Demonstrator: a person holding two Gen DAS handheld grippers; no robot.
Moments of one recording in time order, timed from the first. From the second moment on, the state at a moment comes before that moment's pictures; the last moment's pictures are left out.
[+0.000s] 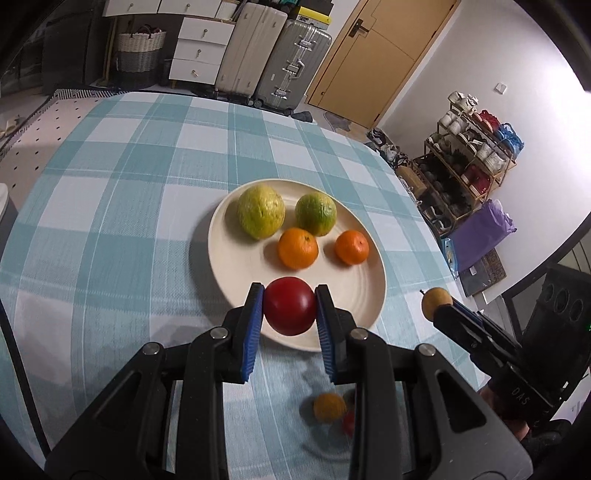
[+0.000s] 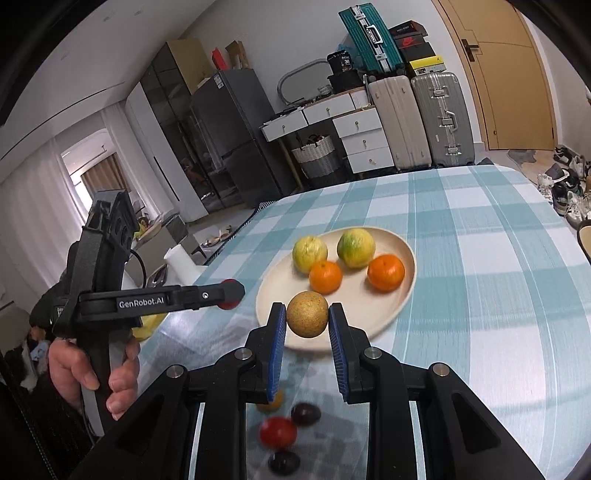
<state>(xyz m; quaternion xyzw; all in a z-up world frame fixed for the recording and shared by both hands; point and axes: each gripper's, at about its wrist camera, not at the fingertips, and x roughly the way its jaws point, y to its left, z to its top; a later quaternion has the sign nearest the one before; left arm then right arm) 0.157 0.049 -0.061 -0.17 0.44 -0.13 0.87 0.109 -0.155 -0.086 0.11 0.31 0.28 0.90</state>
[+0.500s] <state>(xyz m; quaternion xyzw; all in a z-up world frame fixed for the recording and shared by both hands) 0.208 0.052 -0.088 -0.18 0.46 -0.14 0.86 0.190 -0.137 -0.099 0.11 0.37 0.27 0.88</state>
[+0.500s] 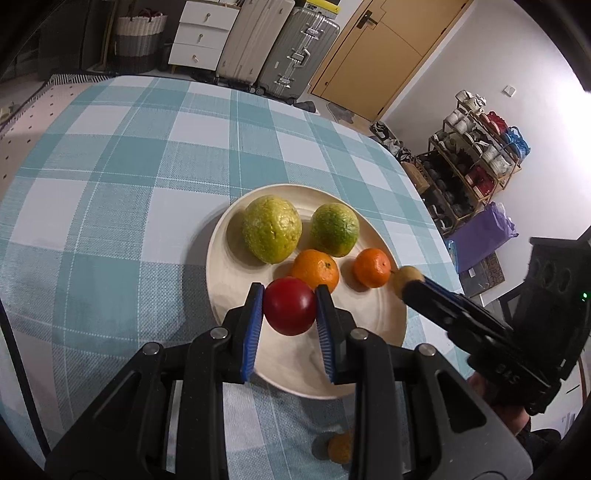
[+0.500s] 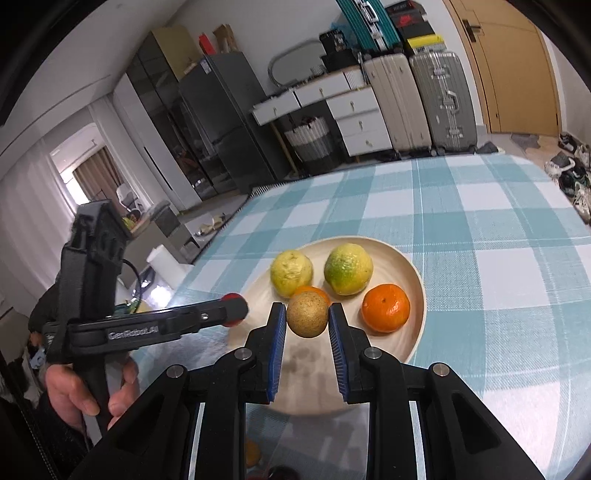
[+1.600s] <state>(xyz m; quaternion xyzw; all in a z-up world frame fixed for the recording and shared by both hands) 0.234 0.045 -0.105 -0.19 0.46 -0.14 0.85 0.218 -0.125 -0.111 0.08 0.37 0.25 0.89</state>
